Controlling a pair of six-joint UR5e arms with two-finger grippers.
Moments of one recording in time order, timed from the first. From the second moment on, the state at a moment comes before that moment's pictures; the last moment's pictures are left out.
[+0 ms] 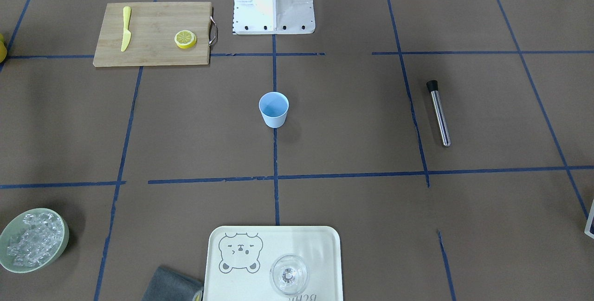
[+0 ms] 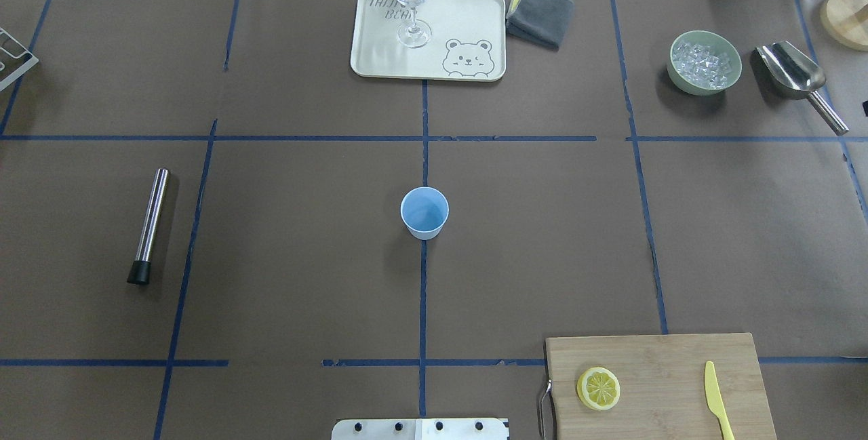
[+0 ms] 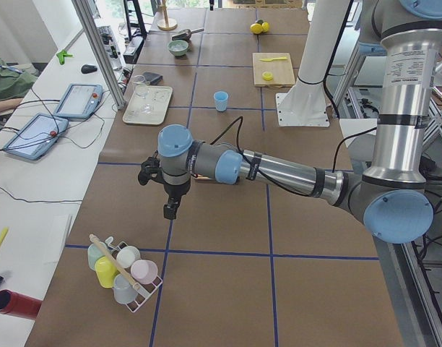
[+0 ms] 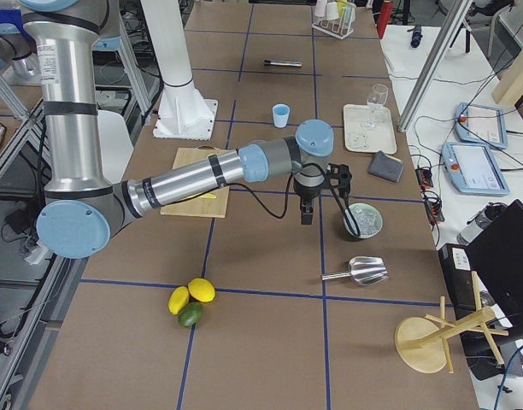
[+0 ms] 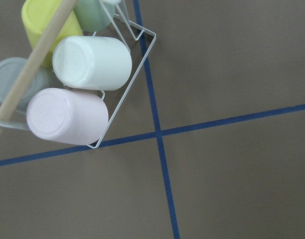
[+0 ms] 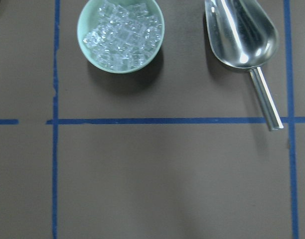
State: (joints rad) left arm -1.47 -1.61 -1.78 -1.60 -2.33 -0.03; right arm 1.34 -1.53 1.94 -1.60 2.38 0.46
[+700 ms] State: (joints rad) left arm -1.39 -1.65 -1.80 -1.65 -2.33 -0.12; right arm 0.86 -1.54 2.12 -1.34 2.09 1.15
